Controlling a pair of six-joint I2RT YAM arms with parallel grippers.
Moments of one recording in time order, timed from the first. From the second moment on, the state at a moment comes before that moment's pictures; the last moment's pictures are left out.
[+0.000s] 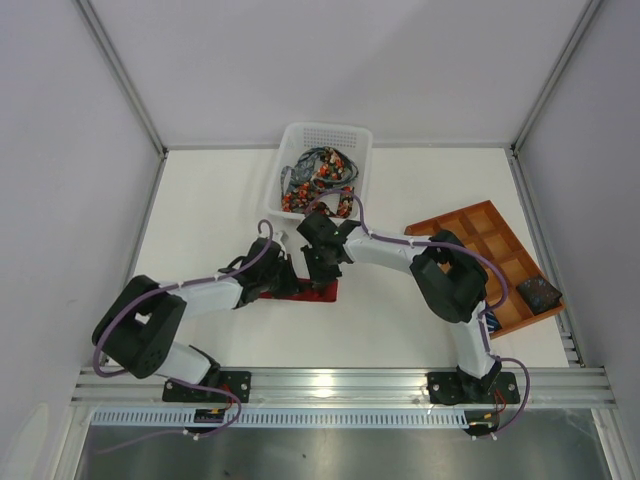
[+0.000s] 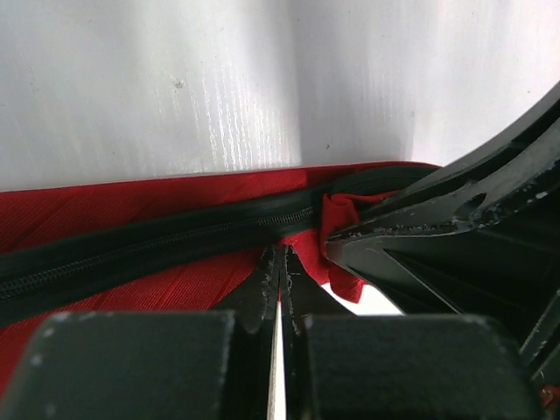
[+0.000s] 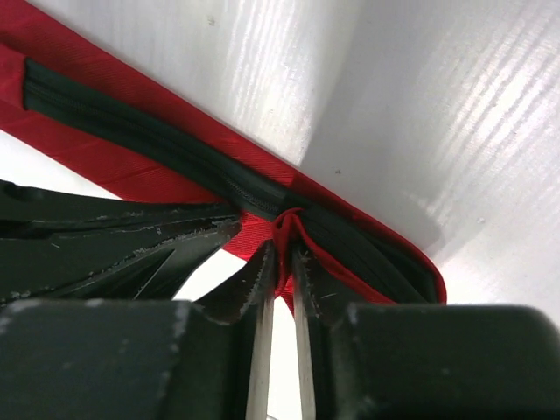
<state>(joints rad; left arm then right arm) -0.55 1.45 0.54 0.07 0.17 -0.68 0.88 2.05 1.48 -0.60 -0.12 0.59</state>
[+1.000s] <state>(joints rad) -0.55 1.31 0.54 0.01 0.26 -0.71 0.71 1.92 1.04 0.06 -0.49 0.89</state>
